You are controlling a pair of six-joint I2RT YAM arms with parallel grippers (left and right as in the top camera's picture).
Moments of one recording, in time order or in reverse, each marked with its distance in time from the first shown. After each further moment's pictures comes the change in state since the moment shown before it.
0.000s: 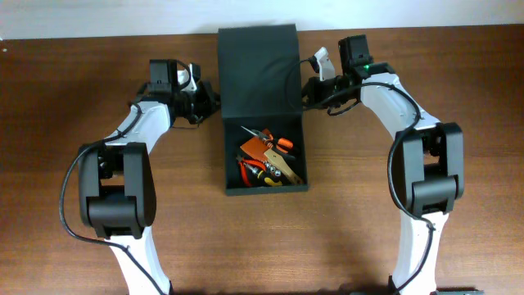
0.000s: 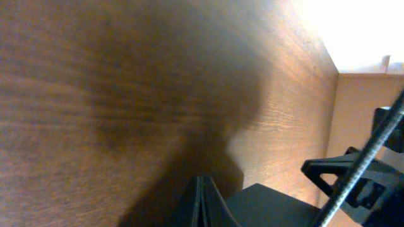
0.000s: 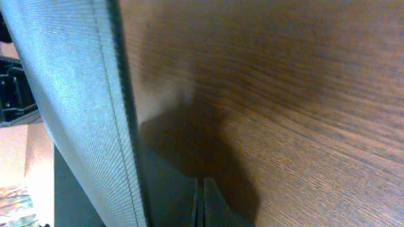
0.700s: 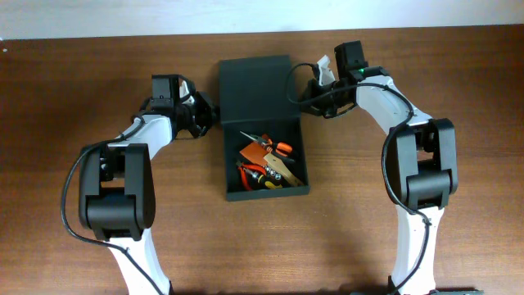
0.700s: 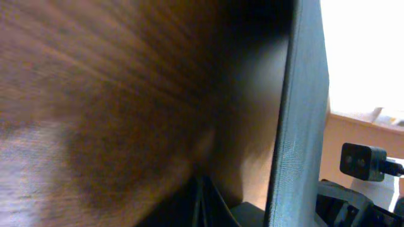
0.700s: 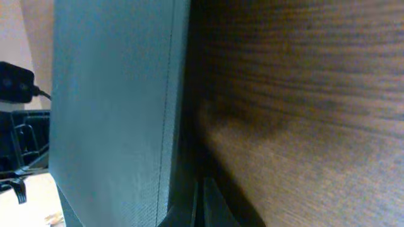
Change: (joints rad) left arm 0.001 -0.013 -0.175 0.199 -0.040 -0.288; right arm 0.005 0.067 0.000 0.008 0.007 0.223
